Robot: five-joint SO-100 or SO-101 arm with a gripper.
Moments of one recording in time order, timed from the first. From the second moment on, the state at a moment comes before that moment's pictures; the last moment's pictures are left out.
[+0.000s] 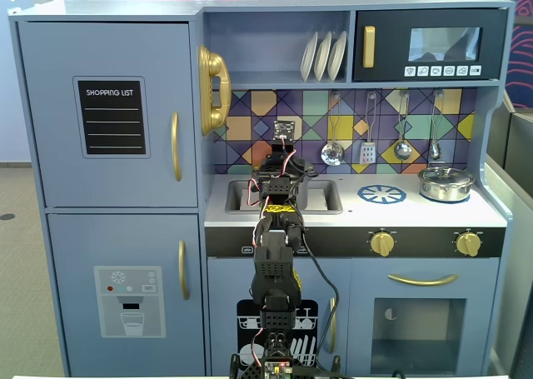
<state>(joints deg) 2.6 122.3 110.5 3.4 -90.0</state>
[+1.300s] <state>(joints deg) 0.5 126.4 117.3 3.5 -92.1</state>
